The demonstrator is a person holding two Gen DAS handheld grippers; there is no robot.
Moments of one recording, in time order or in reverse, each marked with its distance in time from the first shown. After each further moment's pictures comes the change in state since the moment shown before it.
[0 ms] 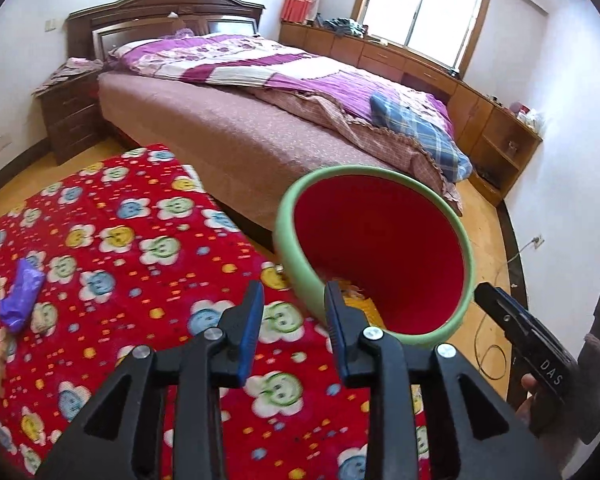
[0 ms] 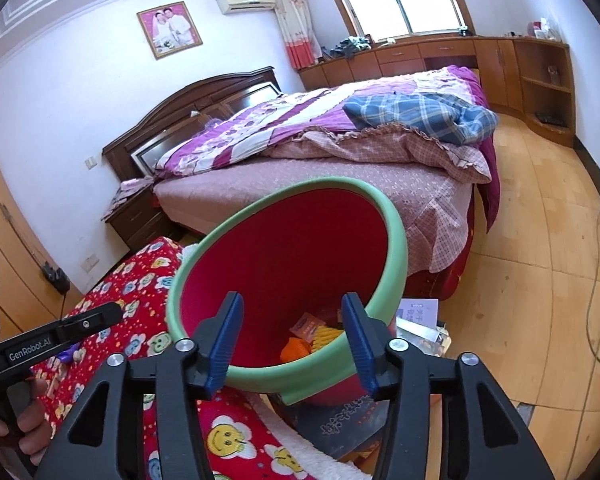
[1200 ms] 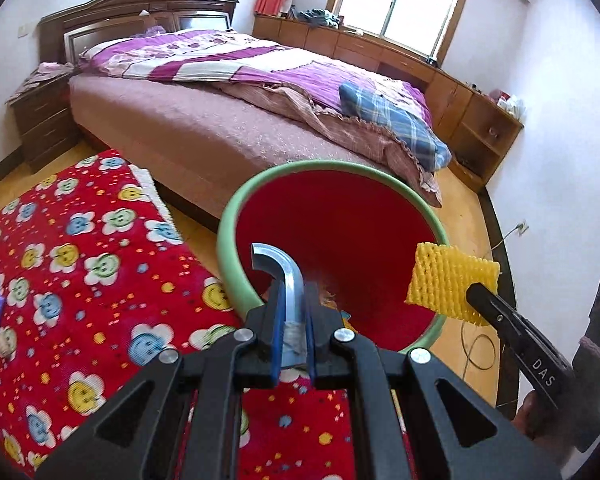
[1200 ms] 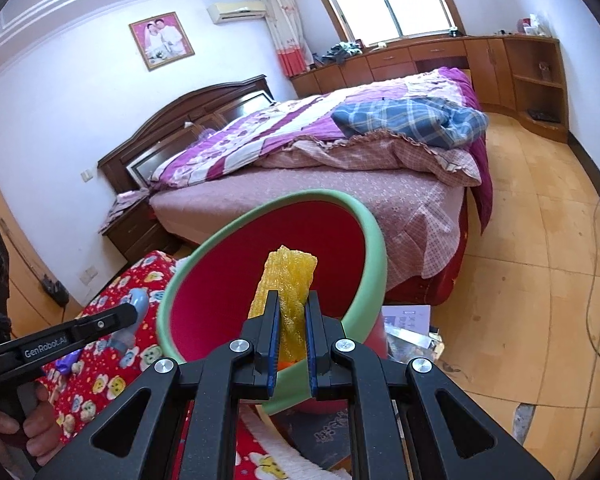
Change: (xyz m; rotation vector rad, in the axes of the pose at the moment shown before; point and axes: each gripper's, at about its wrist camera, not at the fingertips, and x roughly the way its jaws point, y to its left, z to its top) left arm 0.035 -0.037 0.011 0.058 0.035 -0.080; right arm 0.001 -0.025 0.003 0.043 -0.022 -0.017
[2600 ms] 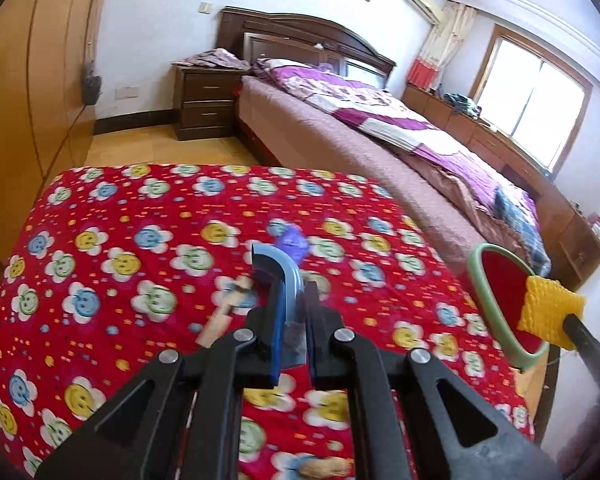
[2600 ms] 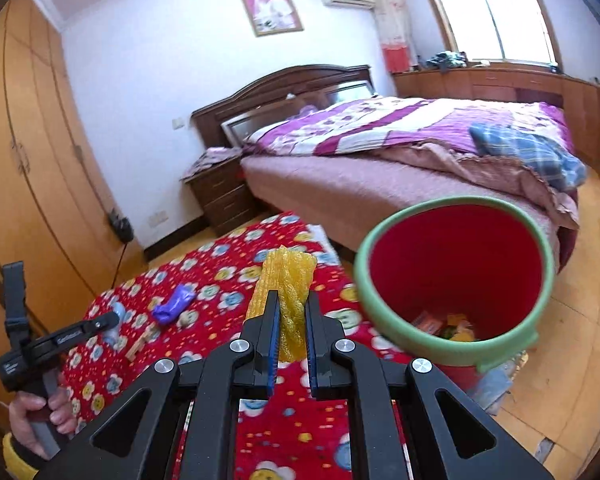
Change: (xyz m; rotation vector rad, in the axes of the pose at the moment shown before) left arm -0.171 0.210 -0.097 -0.382 -0.220 0.329; right arm -0.030 0.154 -0.031 -0.233 0.036 0.235
